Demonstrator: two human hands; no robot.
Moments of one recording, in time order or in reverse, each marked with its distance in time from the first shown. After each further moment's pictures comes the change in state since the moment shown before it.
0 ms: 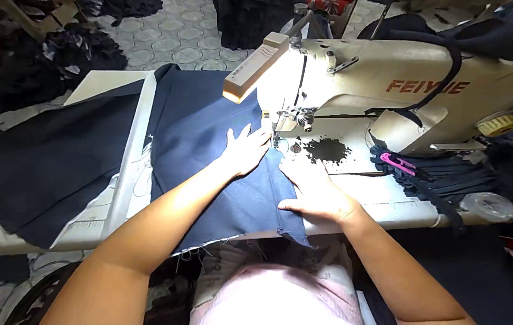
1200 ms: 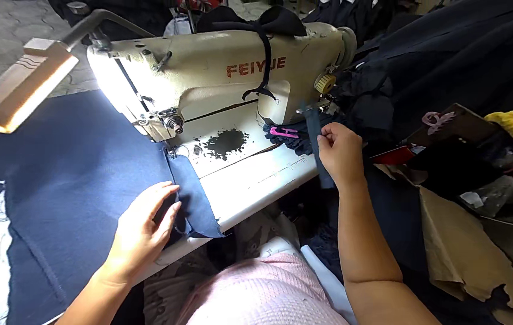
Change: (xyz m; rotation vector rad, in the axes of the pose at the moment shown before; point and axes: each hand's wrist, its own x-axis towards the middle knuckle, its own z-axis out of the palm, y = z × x) left_hand -0.102 0.040 0.029 -0.260 0.412 0.319; right_hand -0.154 0.077 -0.056 0.194 0.913 0.781
